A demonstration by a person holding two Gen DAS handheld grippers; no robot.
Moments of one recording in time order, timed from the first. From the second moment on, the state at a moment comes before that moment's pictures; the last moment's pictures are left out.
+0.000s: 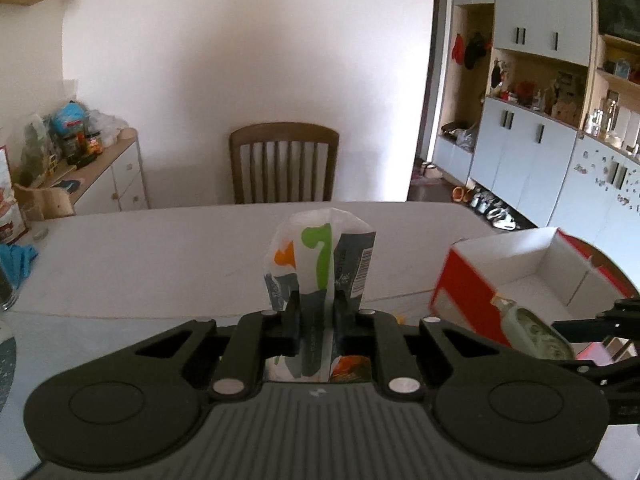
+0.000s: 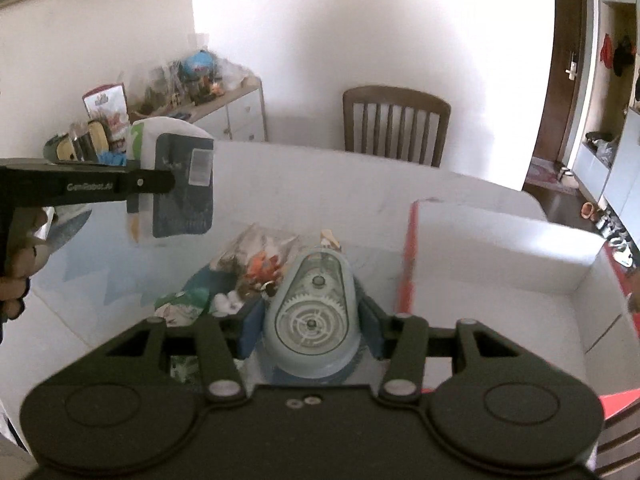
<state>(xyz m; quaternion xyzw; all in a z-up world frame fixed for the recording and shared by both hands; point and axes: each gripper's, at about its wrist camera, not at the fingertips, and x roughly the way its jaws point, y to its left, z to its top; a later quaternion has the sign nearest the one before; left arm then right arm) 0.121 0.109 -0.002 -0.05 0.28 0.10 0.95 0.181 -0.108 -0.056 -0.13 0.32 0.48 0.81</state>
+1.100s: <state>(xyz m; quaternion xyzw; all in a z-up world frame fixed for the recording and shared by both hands) 0.306 -0.103 -0.033 -0.06 0.36 0.01 0.93 0.348 -0.226 -0.094 -0.13 0.36 0.43 0.82</state>
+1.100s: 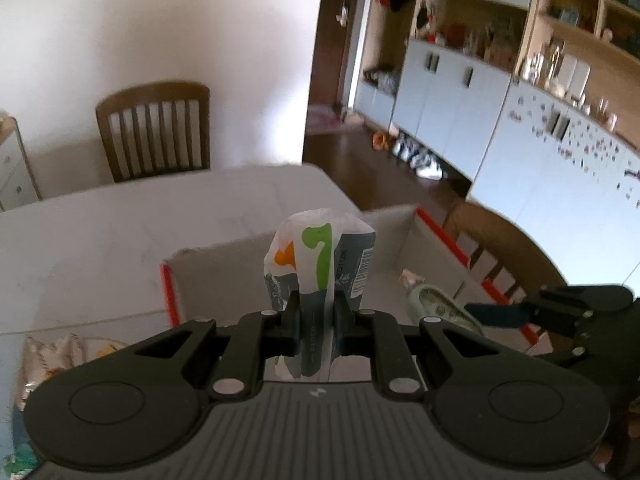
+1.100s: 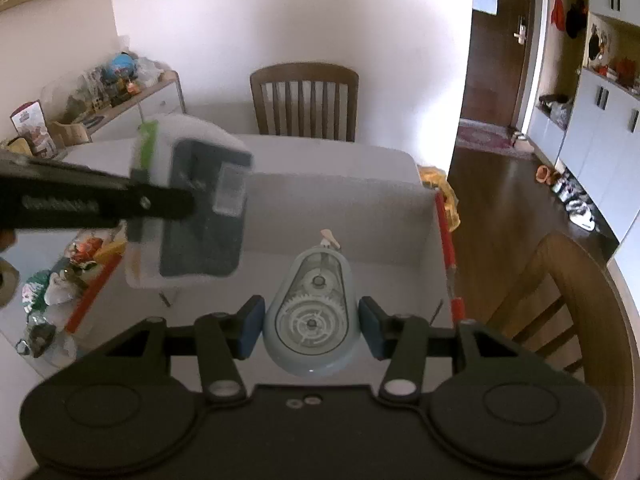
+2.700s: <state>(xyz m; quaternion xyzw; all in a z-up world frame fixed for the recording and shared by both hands) 0.424 -0.139 -0.112 0.01 0.50 -0.02 0.86 0.386 -0.190 -0.141 -0.21 0.44 0.43 0.76</state>
